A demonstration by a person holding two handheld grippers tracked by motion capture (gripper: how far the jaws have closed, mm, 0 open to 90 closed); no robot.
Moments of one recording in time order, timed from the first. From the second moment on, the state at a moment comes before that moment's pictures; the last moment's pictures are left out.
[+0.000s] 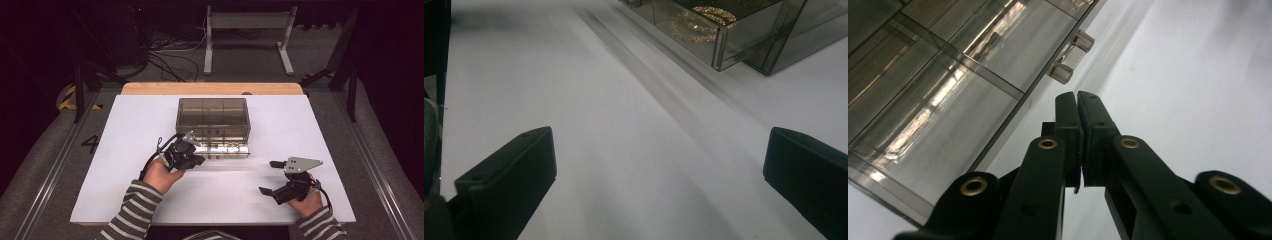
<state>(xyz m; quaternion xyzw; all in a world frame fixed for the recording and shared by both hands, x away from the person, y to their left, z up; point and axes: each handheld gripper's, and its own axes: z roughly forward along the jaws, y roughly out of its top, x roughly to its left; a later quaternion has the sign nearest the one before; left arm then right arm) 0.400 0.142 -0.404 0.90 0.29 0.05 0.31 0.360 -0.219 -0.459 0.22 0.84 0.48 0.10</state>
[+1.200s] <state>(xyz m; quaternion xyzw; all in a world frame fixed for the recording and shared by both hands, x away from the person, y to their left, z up) 0.423 0.132 -0.414 0.90 0.32 0.07 0.29 0.360 -0.219 -0.460 0.22 0.84 0.48 0.10</state>
